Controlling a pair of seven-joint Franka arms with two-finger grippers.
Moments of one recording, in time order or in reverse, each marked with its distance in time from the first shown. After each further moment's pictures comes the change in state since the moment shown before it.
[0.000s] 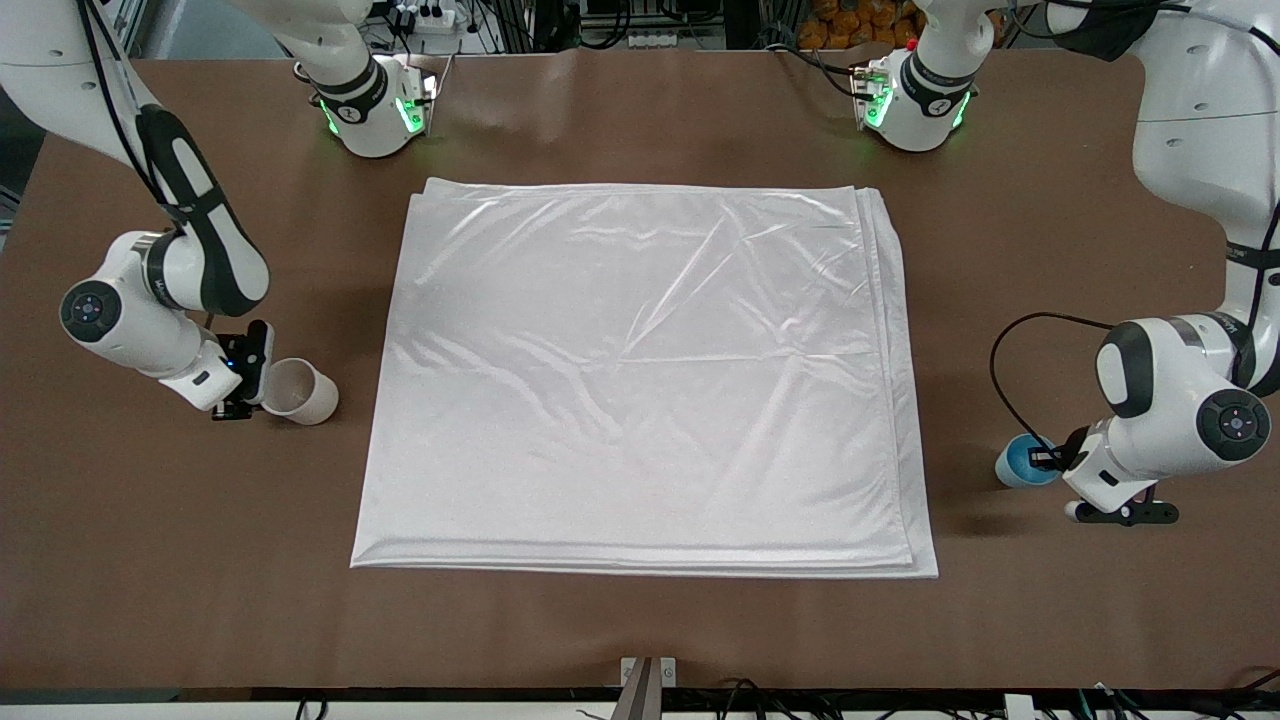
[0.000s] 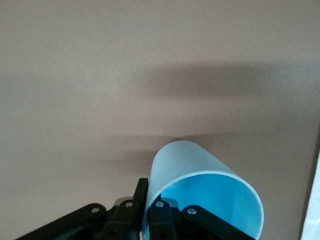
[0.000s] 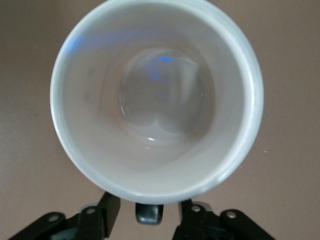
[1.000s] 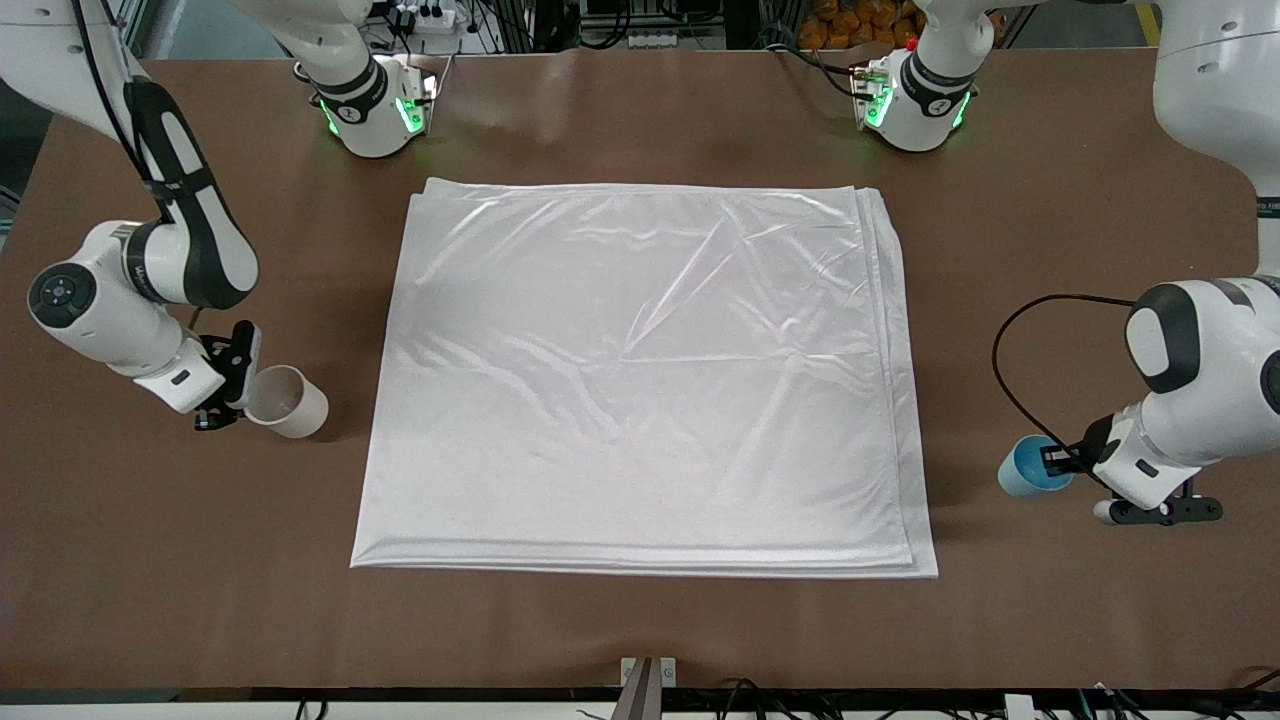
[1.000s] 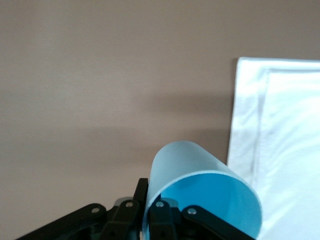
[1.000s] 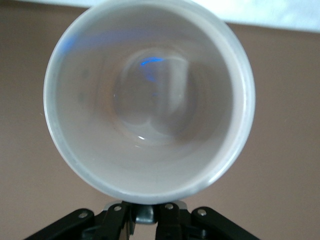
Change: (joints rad) left arm -0.008 -0.132 -0.059 0.006 -0.070 -0.063 -0.075; right arm 0.001 -0.091 0.055 0.052 0.000 -0.064 0.000
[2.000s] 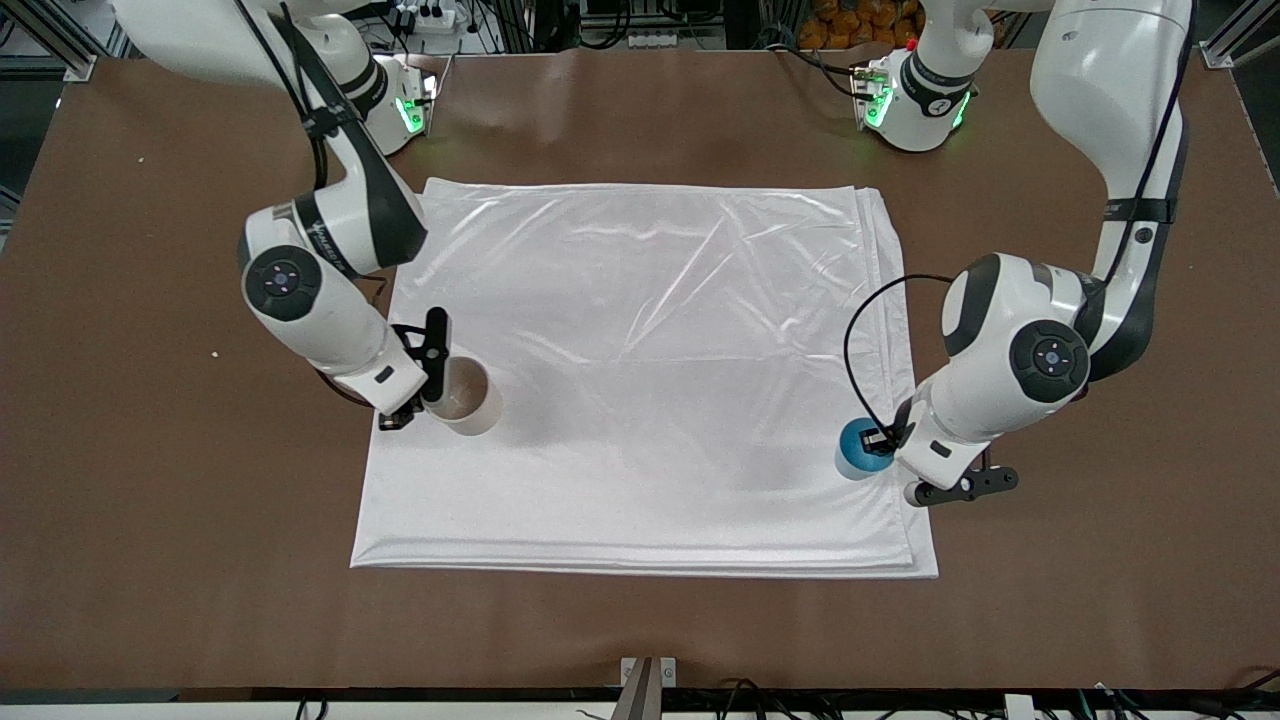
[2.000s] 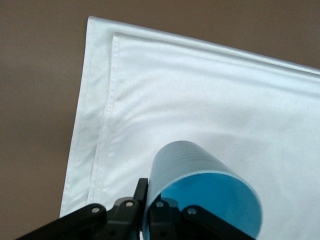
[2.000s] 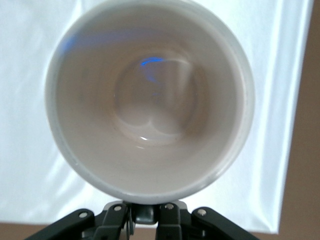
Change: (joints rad) left arm -0.248 -0.013 -0.091 -0.002 0.000 -0.018 -0.467; right arm 0.416 0.057 0.098 0.291 0.000 -0.286 0.518
